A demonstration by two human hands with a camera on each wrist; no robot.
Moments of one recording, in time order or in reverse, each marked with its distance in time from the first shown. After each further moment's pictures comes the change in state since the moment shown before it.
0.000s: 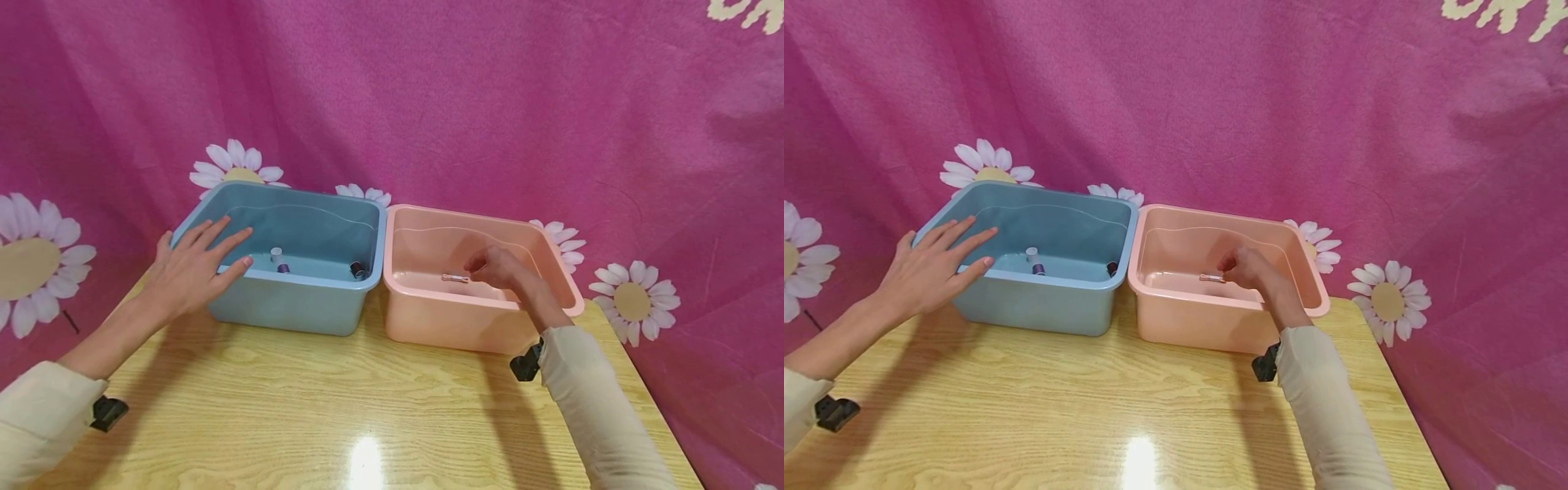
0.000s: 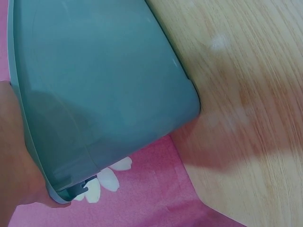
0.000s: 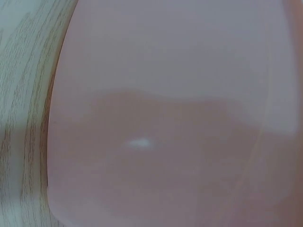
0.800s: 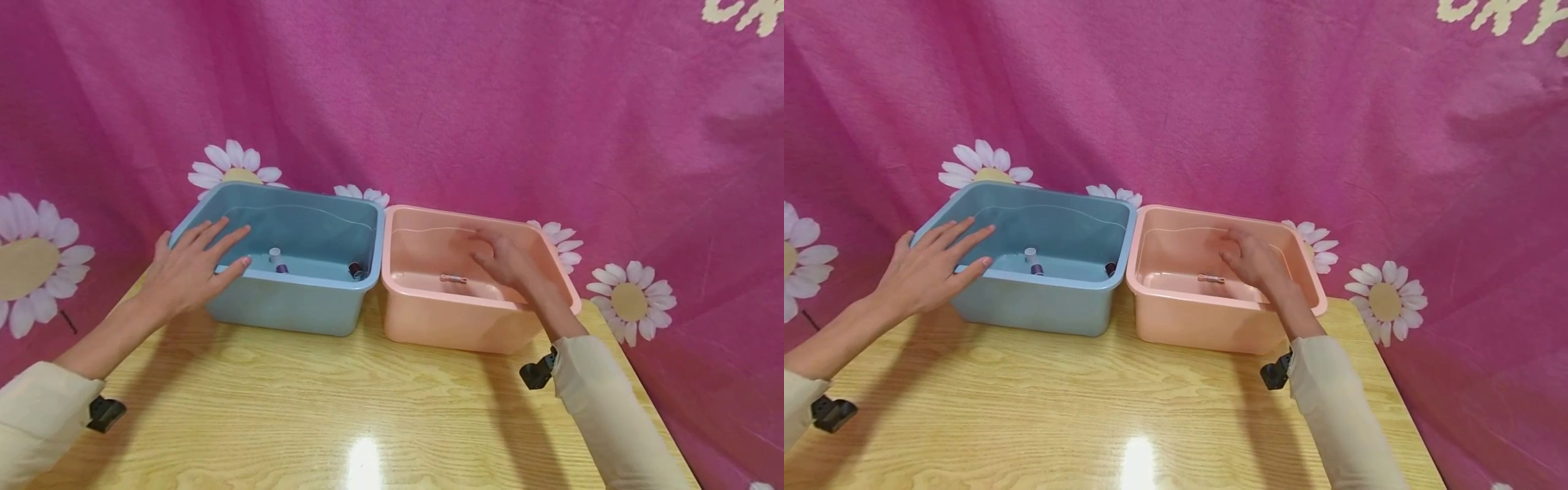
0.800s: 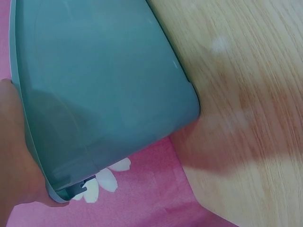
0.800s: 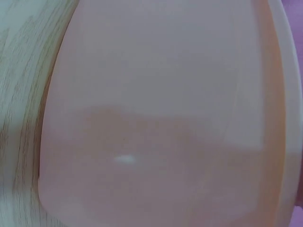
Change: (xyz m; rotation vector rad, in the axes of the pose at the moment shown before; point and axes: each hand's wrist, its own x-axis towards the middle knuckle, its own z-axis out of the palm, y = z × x) left_hand -0.001 0.001 -0.002 -0.013 -0.006 -0.007; right_hand -0.018 -0.010 -0.012 -0.027 0.240 -0.171
